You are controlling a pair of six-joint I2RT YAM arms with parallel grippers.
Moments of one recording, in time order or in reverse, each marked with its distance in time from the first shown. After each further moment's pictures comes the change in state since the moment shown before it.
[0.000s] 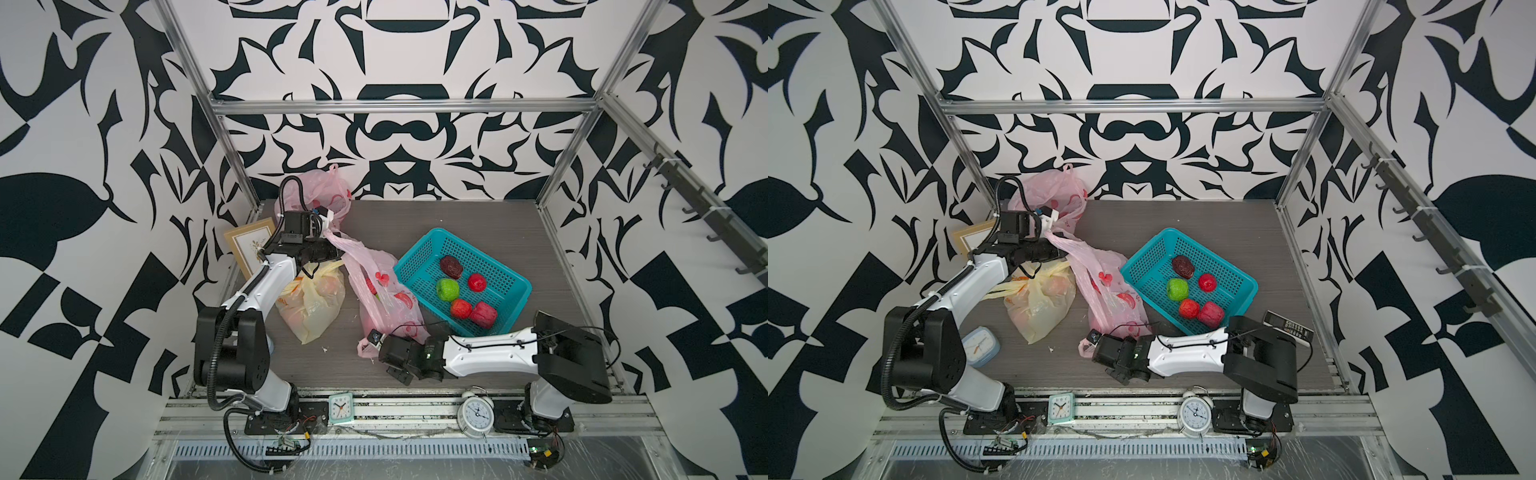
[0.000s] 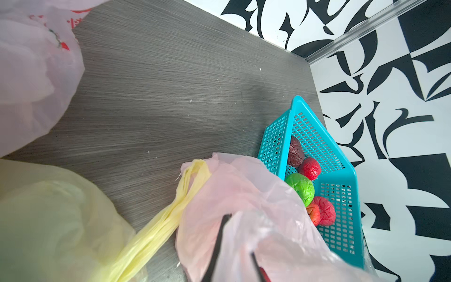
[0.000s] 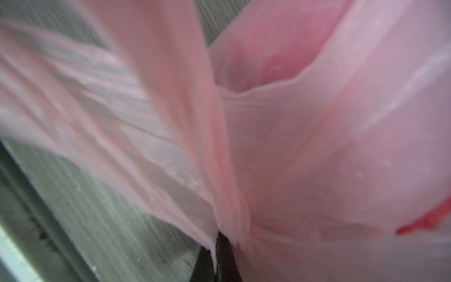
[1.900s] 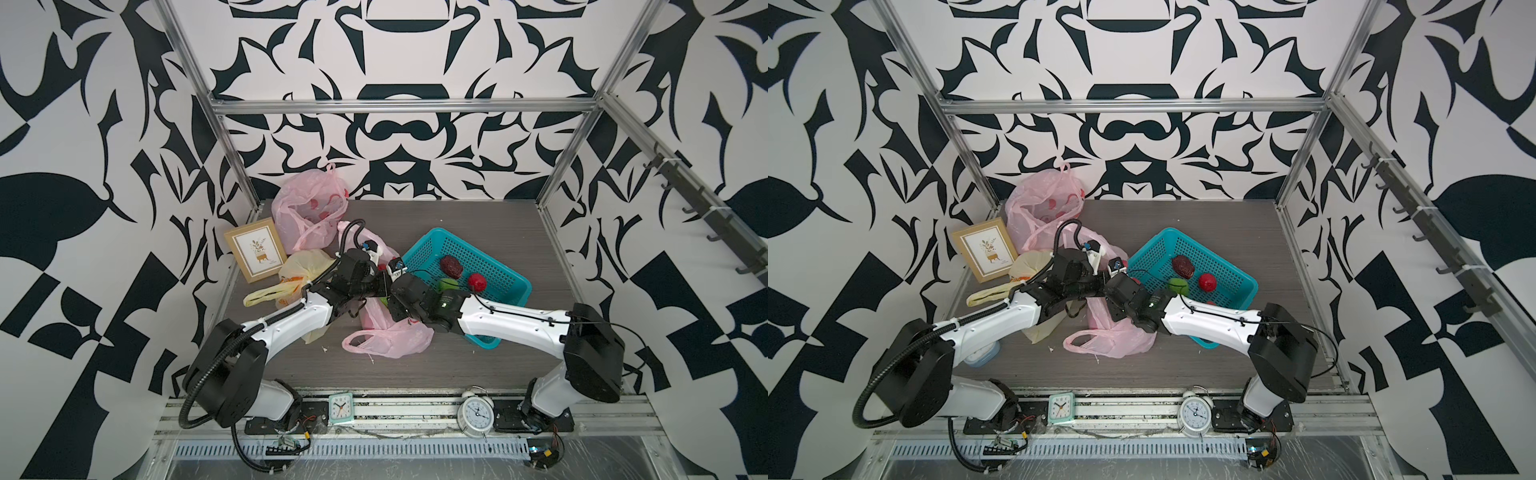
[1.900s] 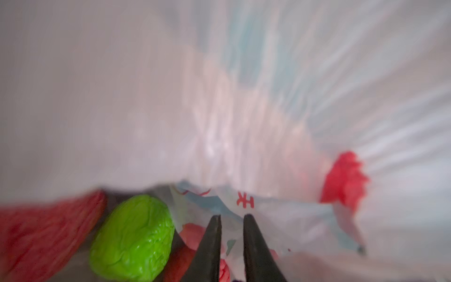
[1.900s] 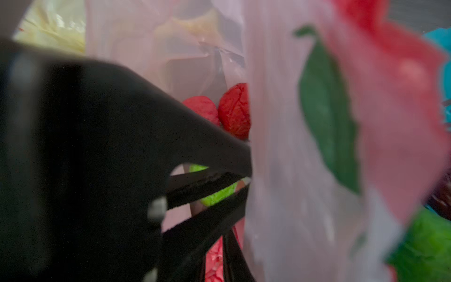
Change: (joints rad) left arm -0.529 -0.135 -0.331 0.343 -0.328 -0.282; right arm -0.303 -0.110 0.171 0.054 0.018 0.245
